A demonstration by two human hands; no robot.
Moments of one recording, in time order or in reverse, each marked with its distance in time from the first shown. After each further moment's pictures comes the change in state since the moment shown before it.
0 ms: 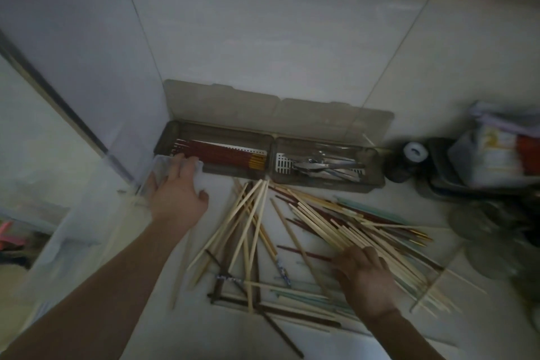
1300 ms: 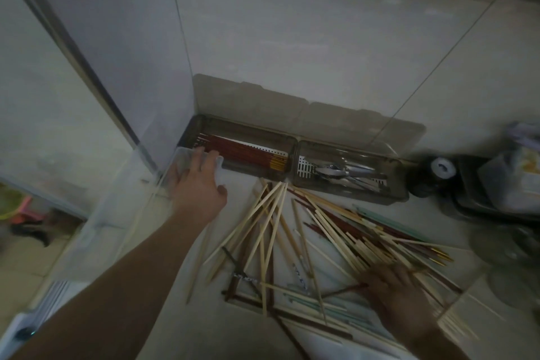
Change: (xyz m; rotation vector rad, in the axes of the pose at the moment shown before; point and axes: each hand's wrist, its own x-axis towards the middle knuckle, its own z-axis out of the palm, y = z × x) left_hand 0.007 -0.003 0.000 0.007 -0.031 -0.040; right_hand -0.009 0.041 -0.005 -0.035 -0.099 -0.153
